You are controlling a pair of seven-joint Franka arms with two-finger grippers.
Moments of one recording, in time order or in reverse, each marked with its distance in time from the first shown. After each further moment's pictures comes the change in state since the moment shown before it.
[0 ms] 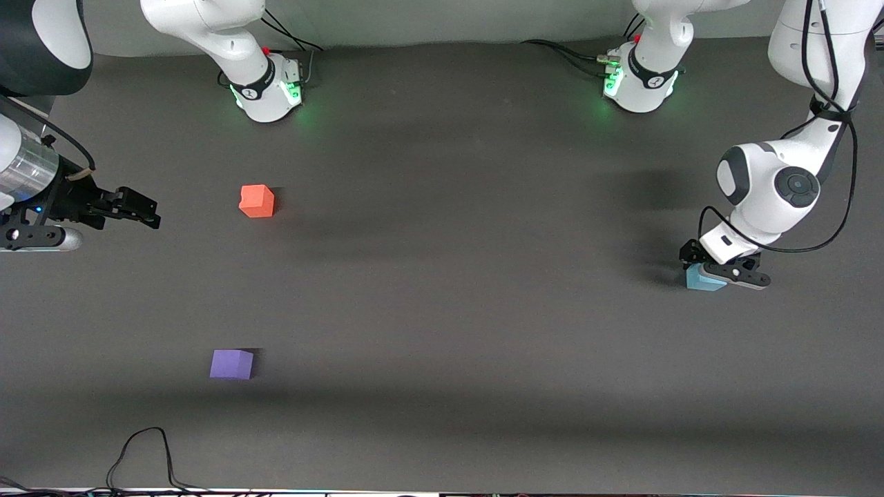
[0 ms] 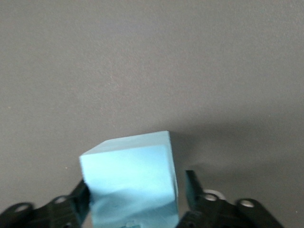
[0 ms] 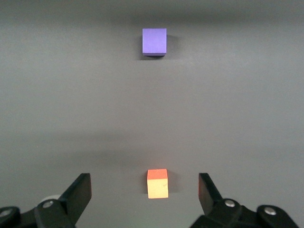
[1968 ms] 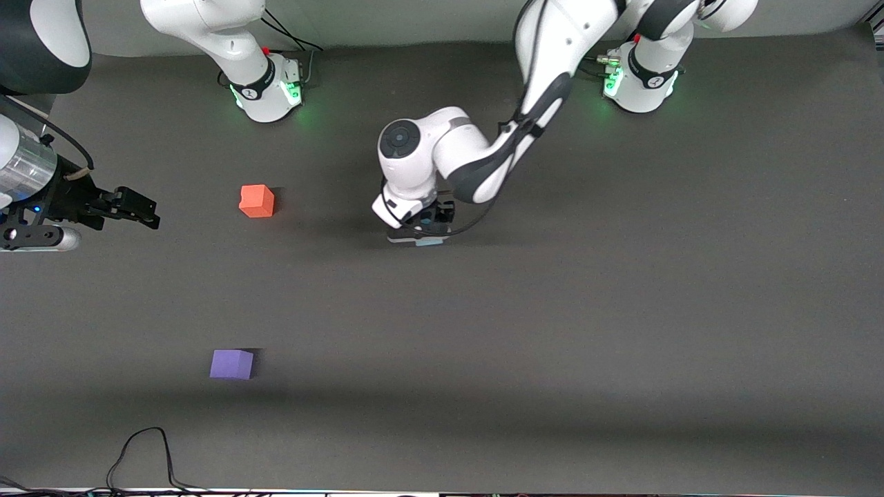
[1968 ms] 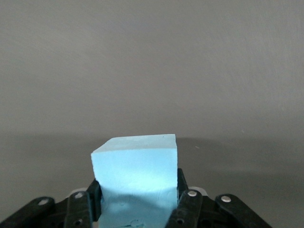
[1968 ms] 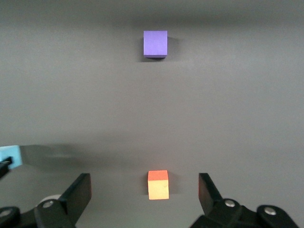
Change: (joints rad) left arm -0.890 0.465 -0.239 0.976 0.172 -0.669 -1.499; right arm 0.000 0.002 0.001 0.009 0.002 0.000 0.000
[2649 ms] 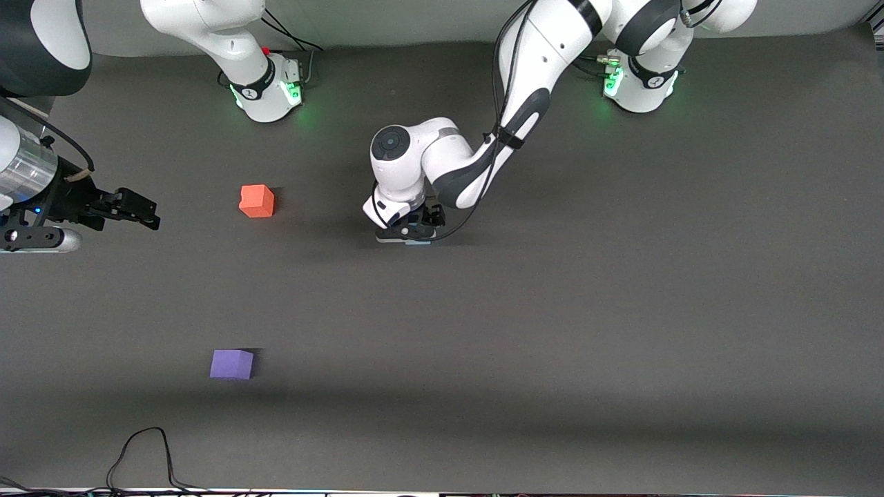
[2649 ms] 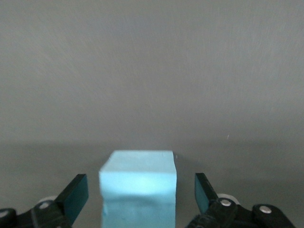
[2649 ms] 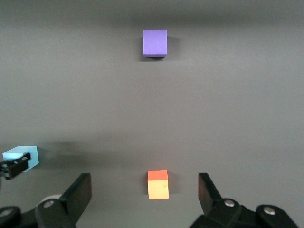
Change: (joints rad) left arm -0.004 0.041 0.016 0.062 0.025 0.027 -0.010; right arm -0.001 0.003 -0.001 0.000 0.000 0.000 0.000
